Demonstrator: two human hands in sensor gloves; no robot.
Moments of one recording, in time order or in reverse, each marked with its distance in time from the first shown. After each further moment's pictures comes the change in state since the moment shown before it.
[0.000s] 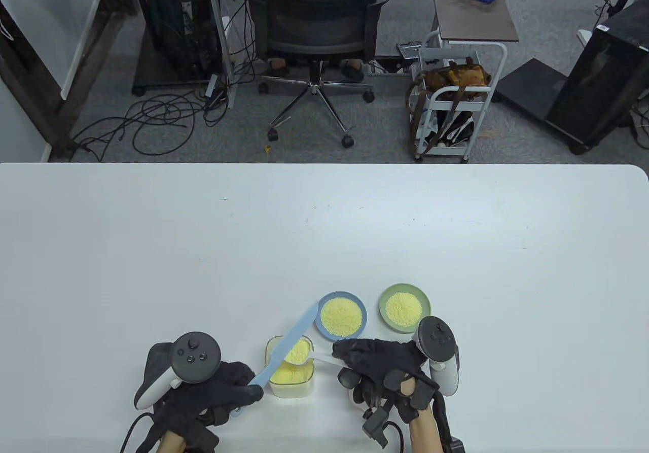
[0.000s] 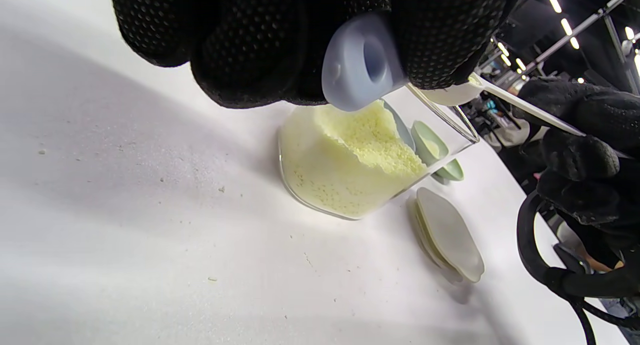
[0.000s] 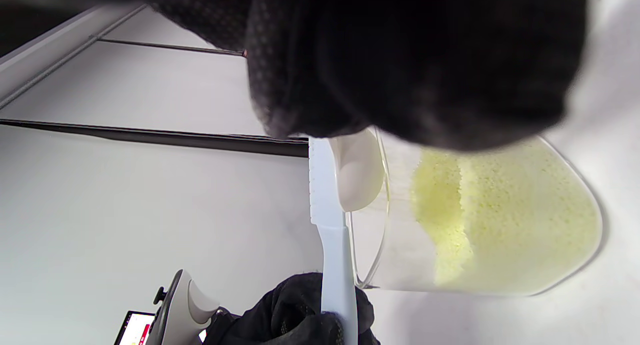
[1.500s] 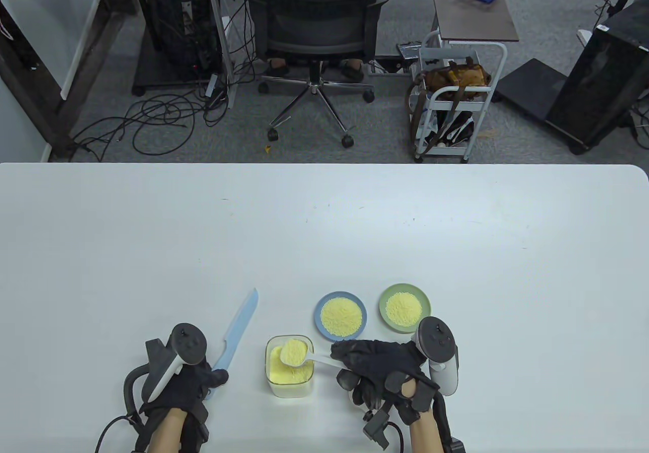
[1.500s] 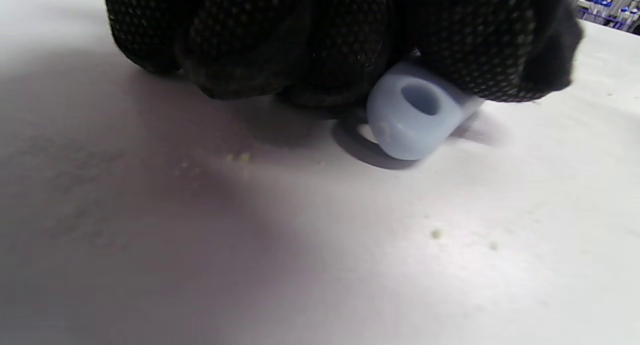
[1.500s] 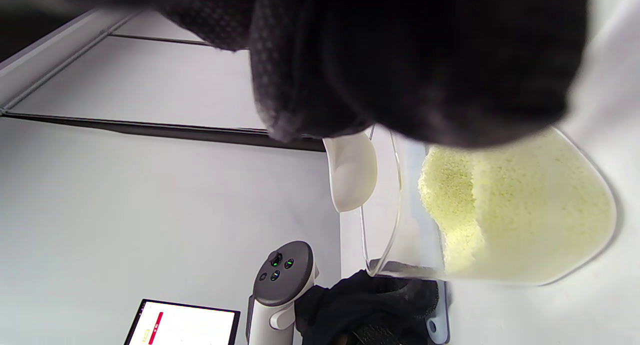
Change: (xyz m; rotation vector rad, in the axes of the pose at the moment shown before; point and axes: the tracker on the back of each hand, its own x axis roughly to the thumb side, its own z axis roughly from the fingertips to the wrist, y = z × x) left_hand -0.071 -0.004 -0.030 0.234 0.581 -0.294; right_hand 0.001 0.002 0.000 0.023 -0.026 -0.007
